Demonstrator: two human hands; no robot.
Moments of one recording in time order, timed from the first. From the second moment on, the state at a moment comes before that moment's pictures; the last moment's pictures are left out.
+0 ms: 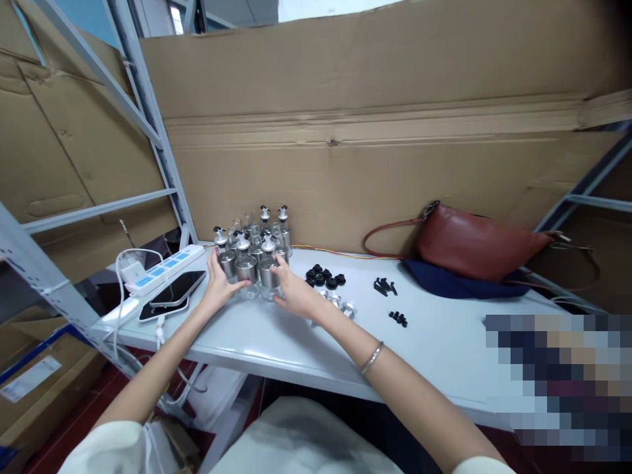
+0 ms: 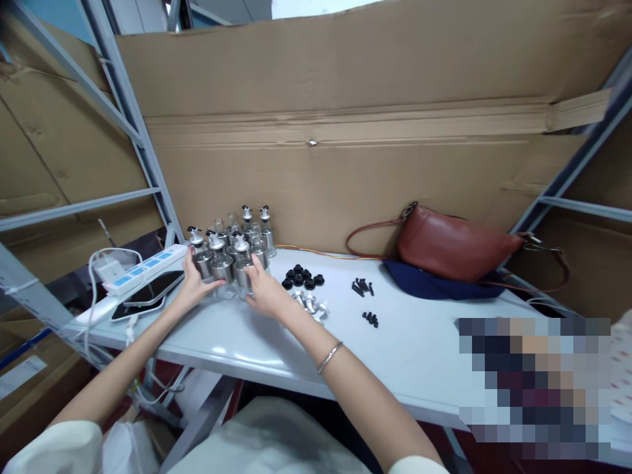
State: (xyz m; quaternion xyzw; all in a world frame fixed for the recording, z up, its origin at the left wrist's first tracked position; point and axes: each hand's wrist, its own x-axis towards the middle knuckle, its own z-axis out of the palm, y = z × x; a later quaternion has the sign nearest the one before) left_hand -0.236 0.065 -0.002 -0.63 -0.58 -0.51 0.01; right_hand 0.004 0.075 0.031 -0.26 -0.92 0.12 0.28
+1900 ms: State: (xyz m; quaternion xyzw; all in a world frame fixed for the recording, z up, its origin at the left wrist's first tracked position) left_hand 0.005 -0.019 0.038 -0.70 -0.27 -0.50 -0.43; right_hand 0.122 -0.038 0.064 -0.35 -0.69 0.27 0.57
